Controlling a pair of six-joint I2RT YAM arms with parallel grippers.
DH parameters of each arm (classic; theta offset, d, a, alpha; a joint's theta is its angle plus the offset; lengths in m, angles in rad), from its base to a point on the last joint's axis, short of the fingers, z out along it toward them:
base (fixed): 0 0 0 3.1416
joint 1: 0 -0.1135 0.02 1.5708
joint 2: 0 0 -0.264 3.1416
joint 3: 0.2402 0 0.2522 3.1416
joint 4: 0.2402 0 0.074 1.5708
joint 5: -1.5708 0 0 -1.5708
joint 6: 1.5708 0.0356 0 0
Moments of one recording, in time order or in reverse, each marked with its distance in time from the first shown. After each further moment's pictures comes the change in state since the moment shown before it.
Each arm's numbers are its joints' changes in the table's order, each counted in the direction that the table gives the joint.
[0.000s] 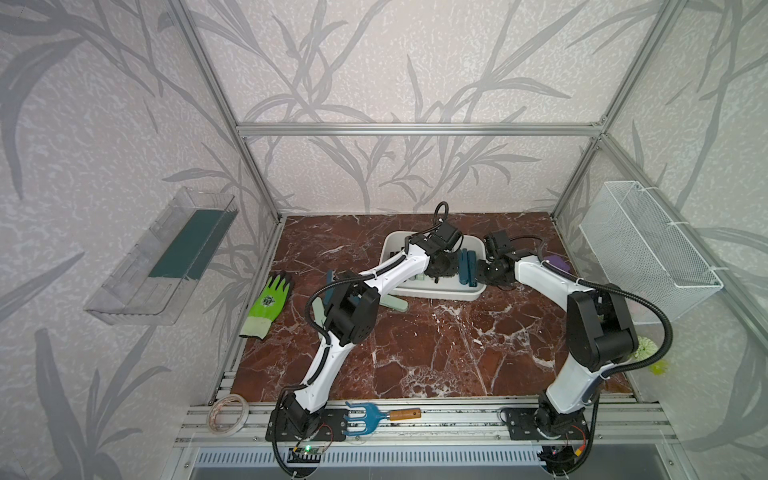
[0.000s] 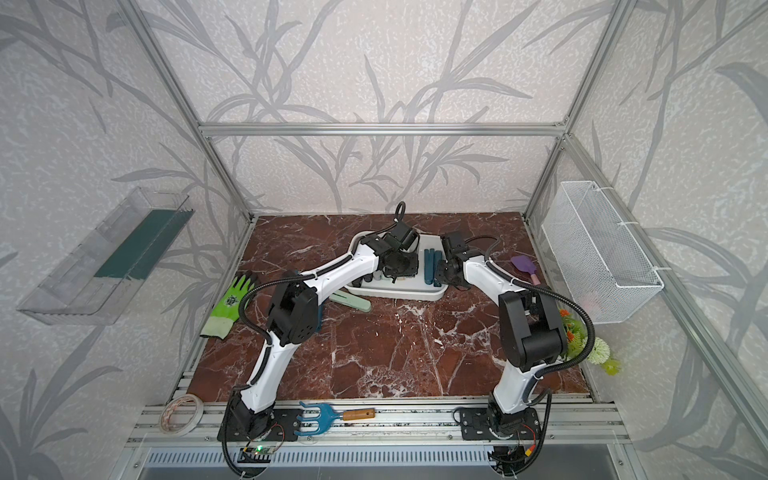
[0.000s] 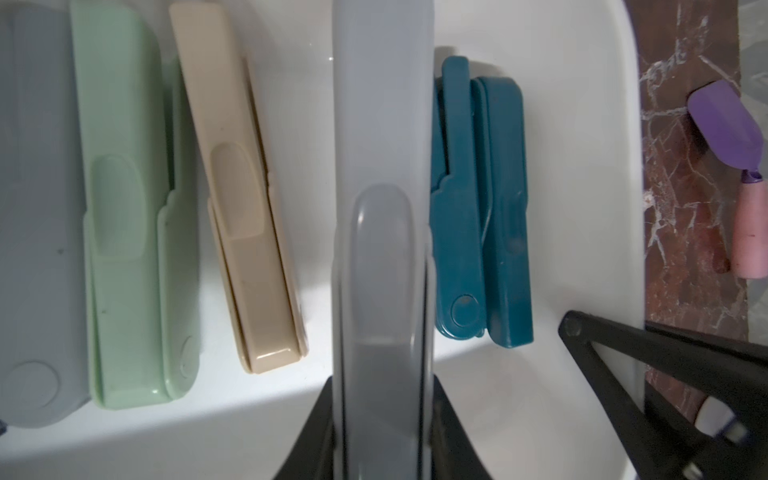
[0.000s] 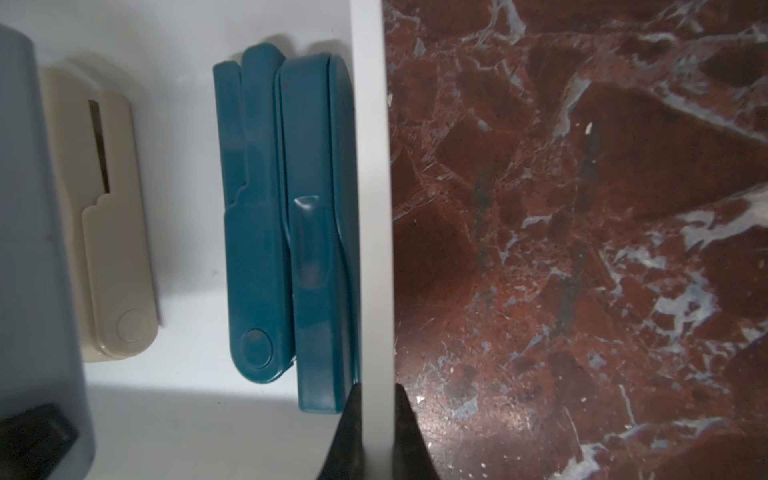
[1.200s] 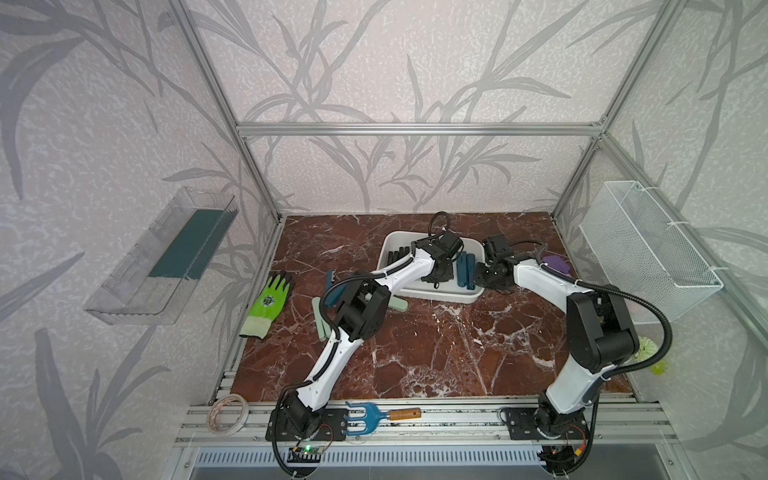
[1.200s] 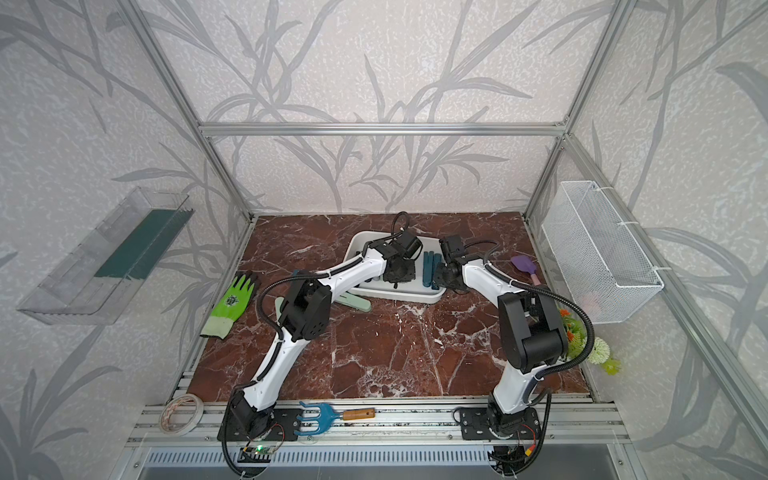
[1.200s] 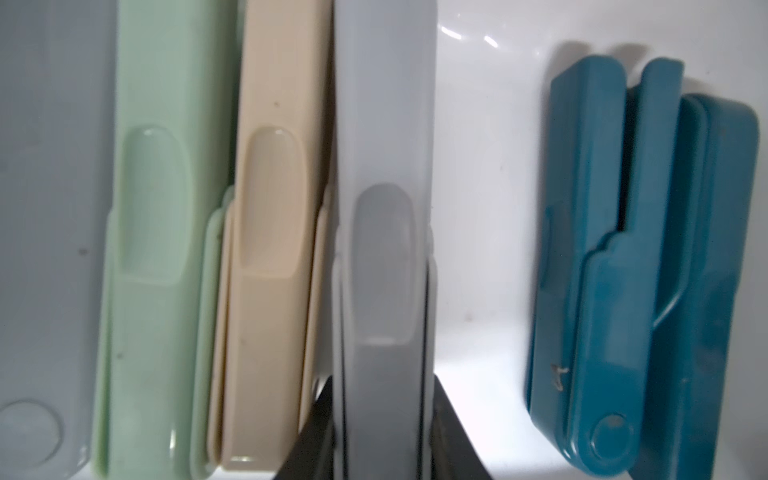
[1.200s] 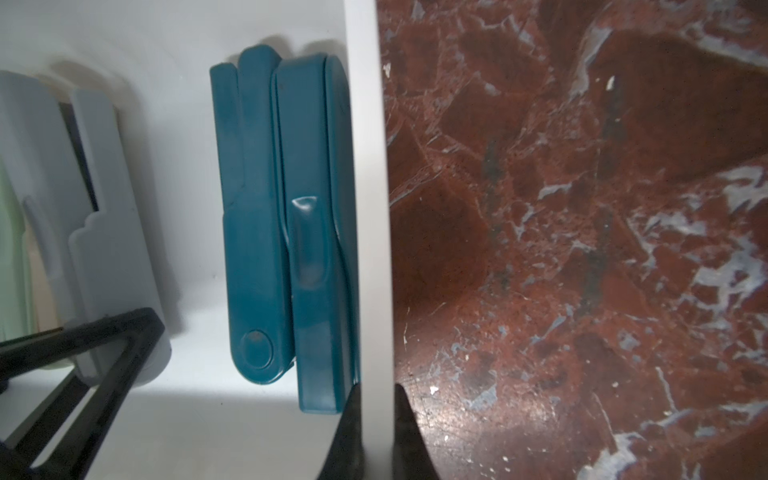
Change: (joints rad) left arm -0.017 0.126 0.058 0.063 0.149 -0.059; right arm -0.007 -0.005 -0.048 -0.044 0.013 0.059
